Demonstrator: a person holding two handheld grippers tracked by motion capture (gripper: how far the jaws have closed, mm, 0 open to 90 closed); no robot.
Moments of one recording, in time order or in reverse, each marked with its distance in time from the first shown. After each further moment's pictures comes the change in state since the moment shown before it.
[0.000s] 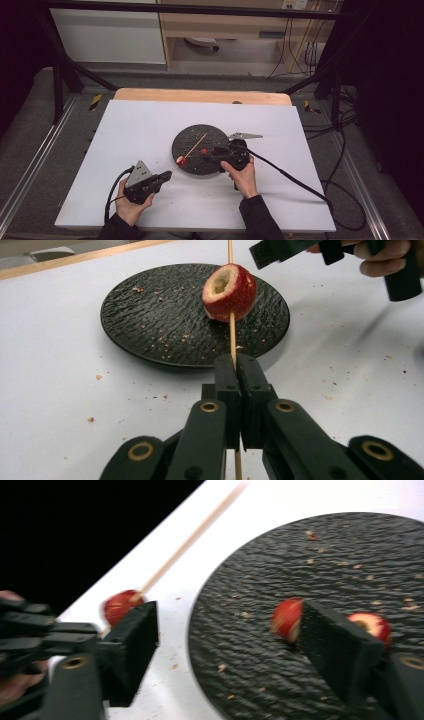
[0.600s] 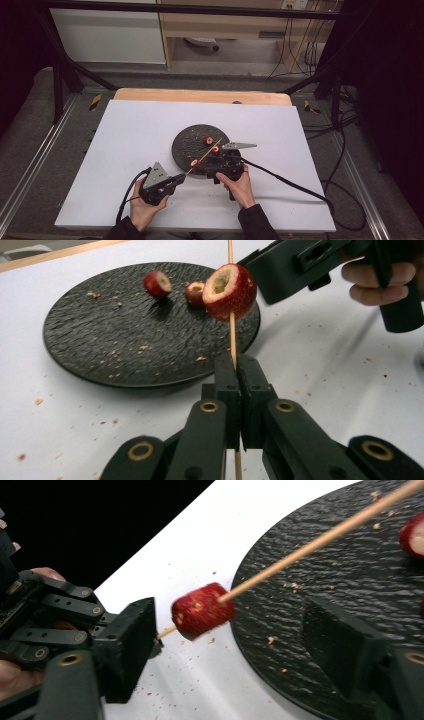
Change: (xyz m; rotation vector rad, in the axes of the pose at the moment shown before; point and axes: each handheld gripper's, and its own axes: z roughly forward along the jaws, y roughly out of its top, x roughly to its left) left arm -0.027 0.009 0.026 0.023 -0.047 0.039; right arm 0.015 -0.024 0.009 0.022 0.104 -0.012
